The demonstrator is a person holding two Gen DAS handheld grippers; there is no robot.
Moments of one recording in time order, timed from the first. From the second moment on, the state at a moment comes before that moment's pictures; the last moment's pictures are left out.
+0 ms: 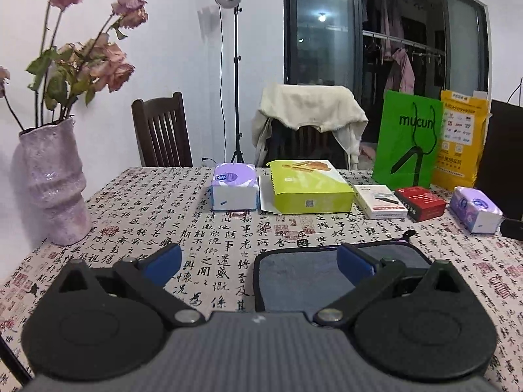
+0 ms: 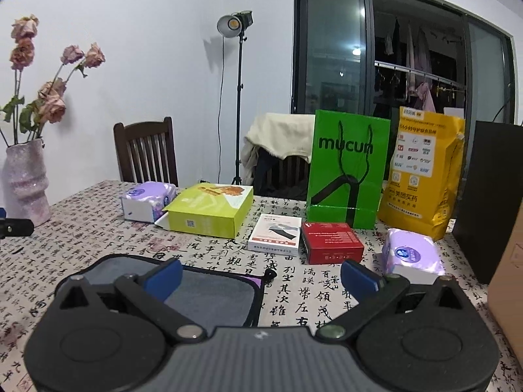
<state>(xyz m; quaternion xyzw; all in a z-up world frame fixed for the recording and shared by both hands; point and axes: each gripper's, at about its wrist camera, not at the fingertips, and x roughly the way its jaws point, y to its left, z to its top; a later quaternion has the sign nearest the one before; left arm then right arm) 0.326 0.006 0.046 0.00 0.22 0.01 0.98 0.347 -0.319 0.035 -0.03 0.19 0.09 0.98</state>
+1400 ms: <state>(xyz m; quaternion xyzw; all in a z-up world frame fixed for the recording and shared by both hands) 0.098 -0.007 0.033 0.00 0.15 0.04 0.99 0.139 -0.314 0.020 -0.04 0.14 0.10 0.98</state>
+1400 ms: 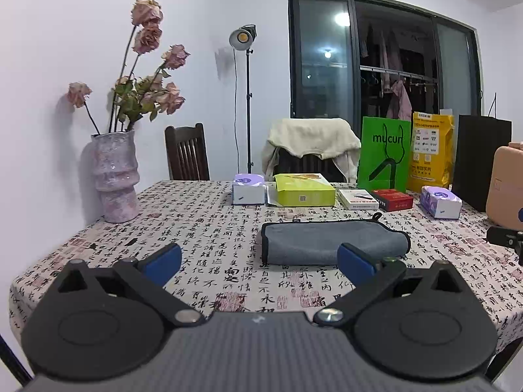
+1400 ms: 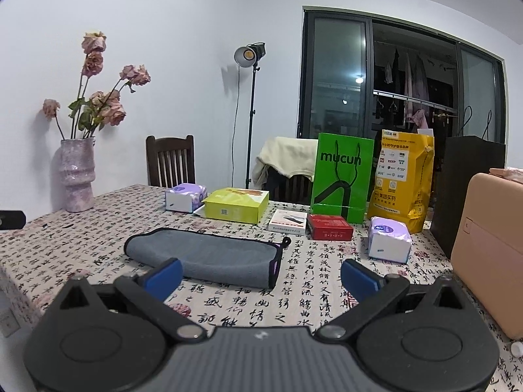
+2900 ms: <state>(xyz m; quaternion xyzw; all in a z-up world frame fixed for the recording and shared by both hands) -0.026 -0.012 0.024 0.02 0.15 0.01 0.99 -0.010 -0.293 0.021 -0.03 0.15 0.11 0.98</state>
